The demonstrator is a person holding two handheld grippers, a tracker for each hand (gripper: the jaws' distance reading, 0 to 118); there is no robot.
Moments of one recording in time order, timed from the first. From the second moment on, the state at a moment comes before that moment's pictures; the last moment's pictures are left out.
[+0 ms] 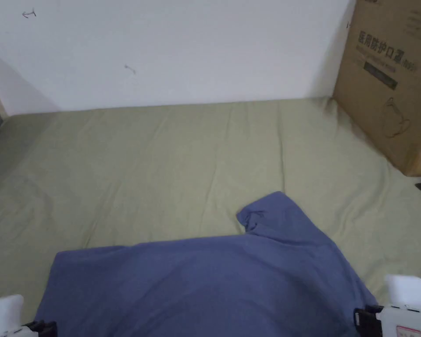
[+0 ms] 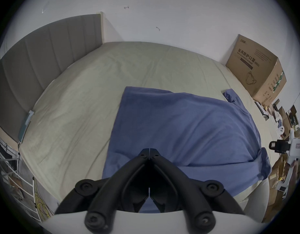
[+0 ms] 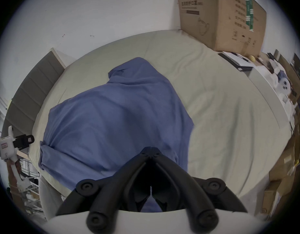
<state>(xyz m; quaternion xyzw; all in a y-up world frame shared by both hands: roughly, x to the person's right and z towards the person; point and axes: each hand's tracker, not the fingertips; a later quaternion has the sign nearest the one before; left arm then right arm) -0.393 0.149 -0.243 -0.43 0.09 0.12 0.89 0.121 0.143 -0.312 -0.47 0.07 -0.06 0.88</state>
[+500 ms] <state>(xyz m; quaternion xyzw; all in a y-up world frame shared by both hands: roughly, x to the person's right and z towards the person) -0.421 0.139 -0.302 -0.43 0.14 0.11 0.88 0.111 0.103 -0.553 -0.51 0.10 0.02 0.86</state>
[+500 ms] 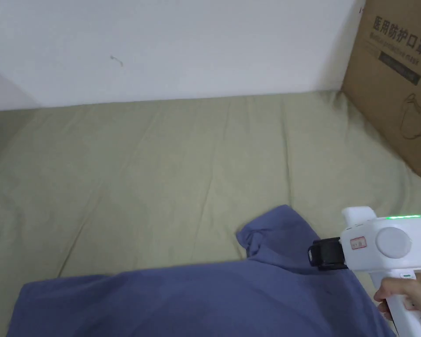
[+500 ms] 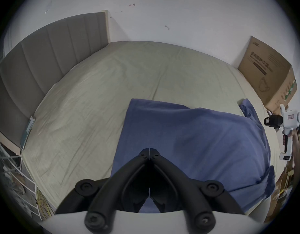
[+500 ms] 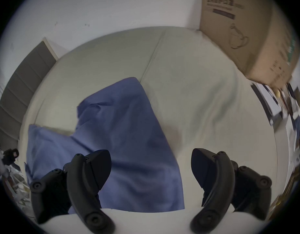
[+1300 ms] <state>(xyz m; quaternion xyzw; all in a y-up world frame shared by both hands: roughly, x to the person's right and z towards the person) -0.484 0.058 -0.486 -0.54 0.13 0.12 0.82 0.095 0.076 -0.568 -0.53 0.06 0.02 0.84</state>
